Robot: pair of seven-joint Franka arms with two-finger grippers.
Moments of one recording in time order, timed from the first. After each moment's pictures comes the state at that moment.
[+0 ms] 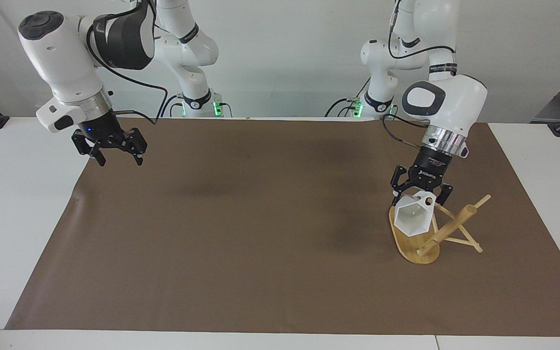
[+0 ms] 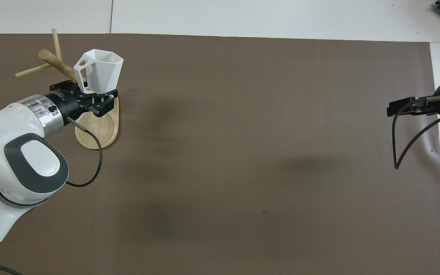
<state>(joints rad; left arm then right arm) -0.15 0.04 -0.08 -2.15 -0.83 2.81 -2.24 -0.07 0.04 0.00 -1.69 -0.01 1.80 -0.09</state>
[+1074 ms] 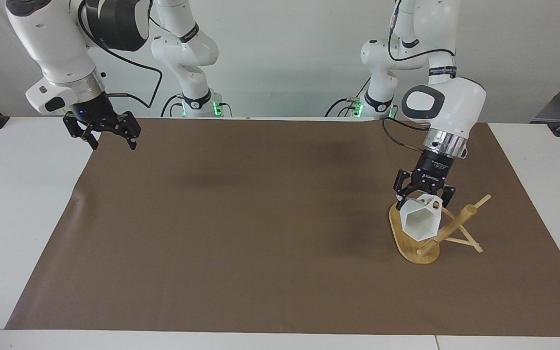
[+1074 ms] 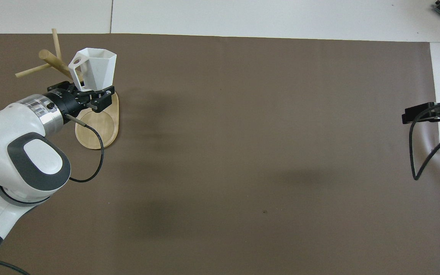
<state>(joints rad) -0.15 0.06 -0.08 -2.15 -0.83 2.86 -2.34 -0.07 0.01 -0.01 -1.62 -0.02 1.67 -0.09</state>
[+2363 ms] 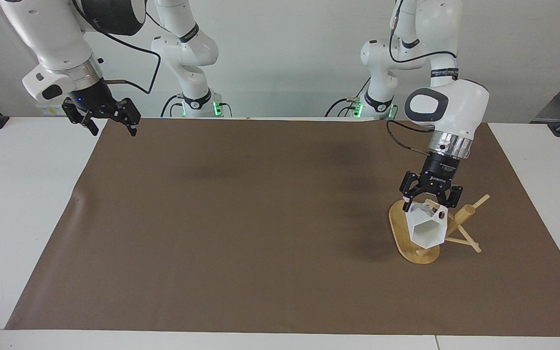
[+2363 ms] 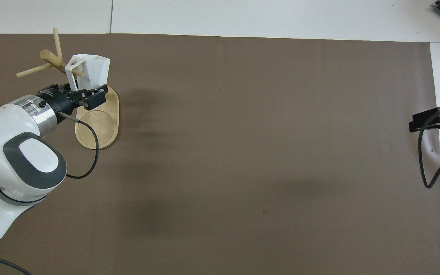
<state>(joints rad) -0.13 0.06 -0.07 -2.15 -0.83 2.89 -2.41 -0.07 0.01 -0.01 -1.56 -0.02 1.55 -0.03</state>
